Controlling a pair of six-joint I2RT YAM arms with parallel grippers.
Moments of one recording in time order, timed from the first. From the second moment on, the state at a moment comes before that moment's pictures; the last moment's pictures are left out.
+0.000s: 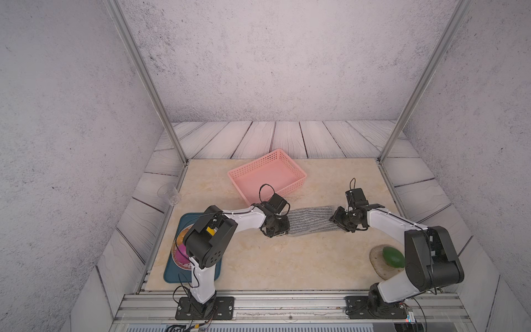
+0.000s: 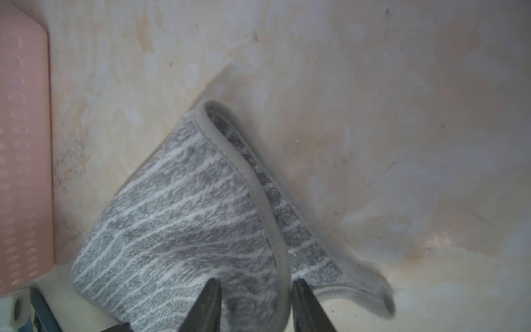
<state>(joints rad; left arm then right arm) -0.73 1.89 1.11 -0.35 0.30 -0.81 0.18 1.53 0.83 -0.45 -0.21 0.73</state>
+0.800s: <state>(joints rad) -0.73 1.82 1.13 -0.41 0.27 -0.78 0.18 1.53 0.85 -0.47 -0.23 0.72</state>
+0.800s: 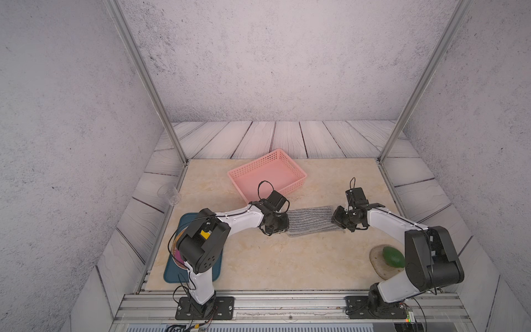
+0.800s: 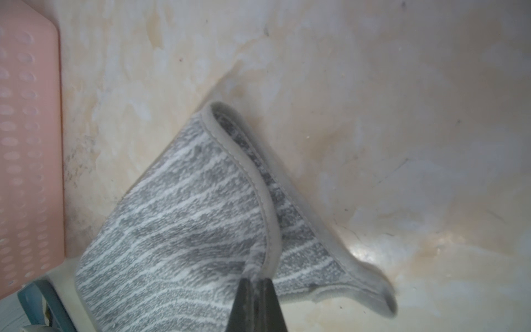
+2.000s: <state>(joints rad) -0.72 1.91 1.20 -0.43 0.30 -0.74 0.18 1.64 0.92 -0.54 -0.19 0.62</state>
